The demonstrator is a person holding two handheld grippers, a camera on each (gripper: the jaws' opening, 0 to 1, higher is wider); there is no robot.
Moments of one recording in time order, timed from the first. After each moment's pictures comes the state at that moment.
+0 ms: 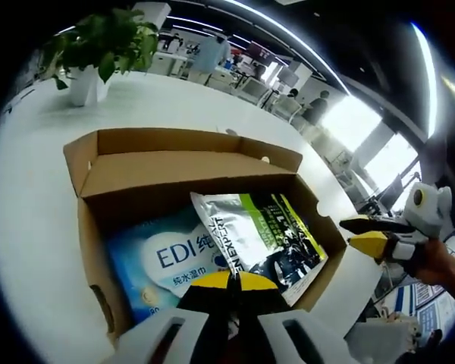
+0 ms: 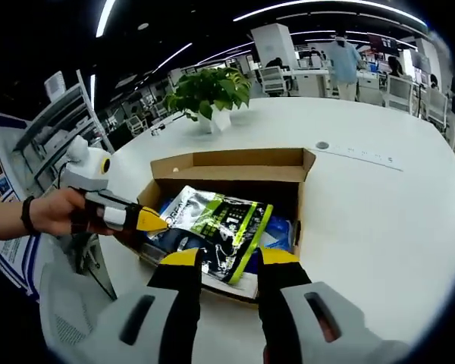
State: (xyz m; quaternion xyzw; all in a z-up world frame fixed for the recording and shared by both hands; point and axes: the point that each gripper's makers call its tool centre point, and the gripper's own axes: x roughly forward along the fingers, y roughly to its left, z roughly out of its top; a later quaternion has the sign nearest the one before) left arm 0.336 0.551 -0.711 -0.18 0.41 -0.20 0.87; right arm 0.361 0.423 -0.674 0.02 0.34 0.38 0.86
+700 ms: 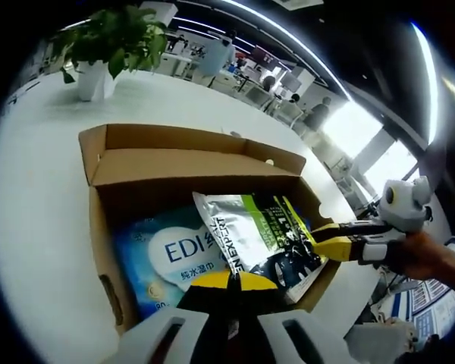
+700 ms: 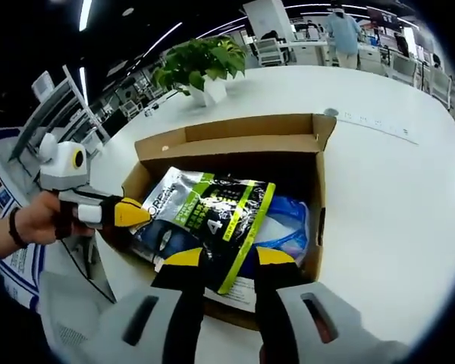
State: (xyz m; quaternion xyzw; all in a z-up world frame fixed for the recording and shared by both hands) left arm 0.334 0.556 -0.714 -0.19 0.40 -0.19 0.87; right arm 0.368 0.438 -0.720 0.02 0.42 0.37 0.83
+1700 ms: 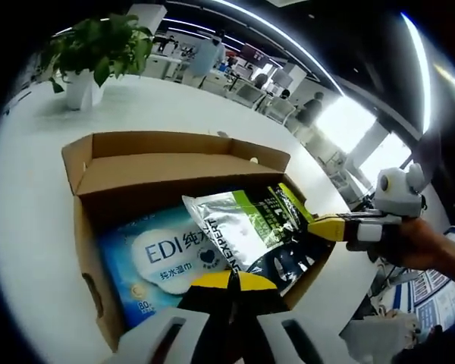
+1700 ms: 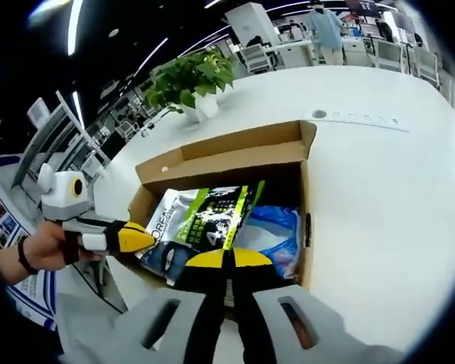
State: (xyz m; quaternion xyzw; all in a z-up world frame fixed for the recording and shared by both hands) left arm 0.334 0.541 -0.702 -0.17 0.40 -0.21 0.87; right arm 0.373 0.429 -0.693 0.08 0.41 0.35 0.84
